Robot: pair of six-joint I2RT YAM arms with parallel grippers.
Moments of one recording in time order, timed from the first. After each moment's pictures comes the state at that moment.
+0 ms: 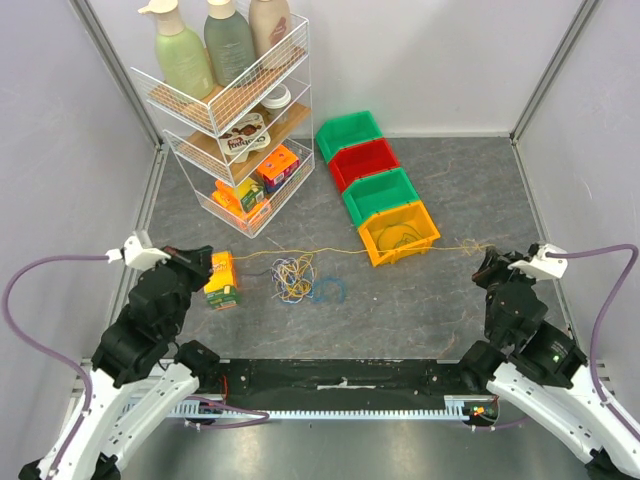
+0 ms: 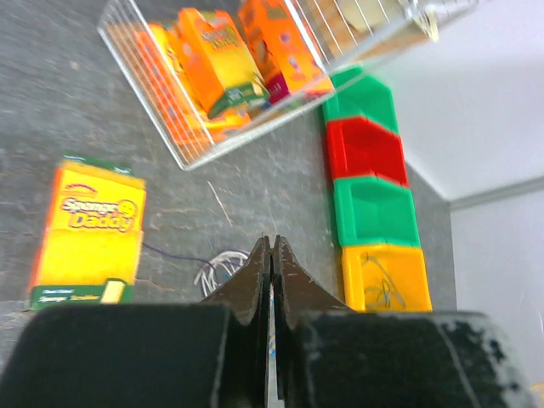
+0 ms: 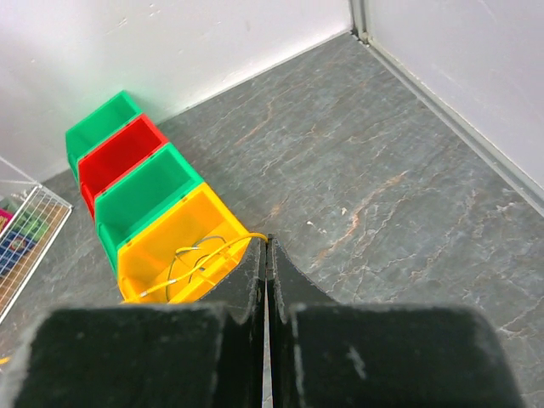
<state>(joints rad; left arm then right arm) -0.55 0.40 0.78 -0.69 -0.53 -0.90 0.77 0.28 0.61 -0.48 1.03 0.46</state>
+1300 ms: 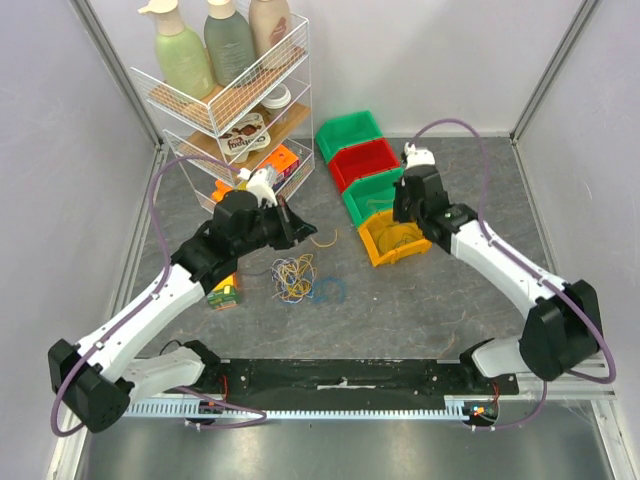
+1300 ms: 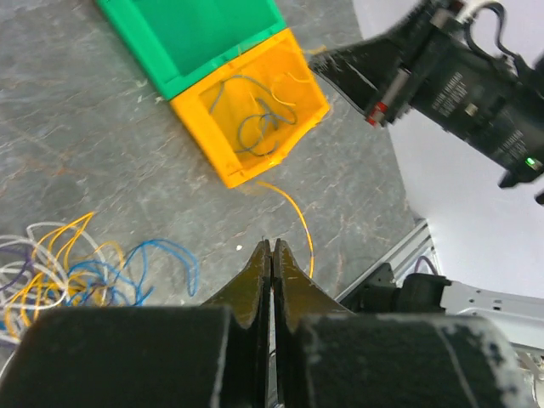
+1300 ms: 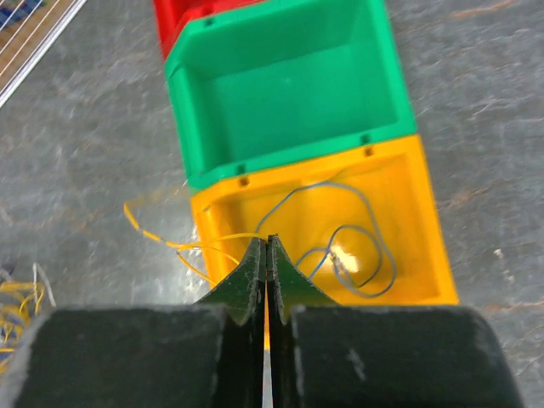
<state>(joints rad) -0.62 1.05 0.95 -0.30 0.15 -0.71 0.50 1.36 1.05 -0.30 0.24 0.30</state>
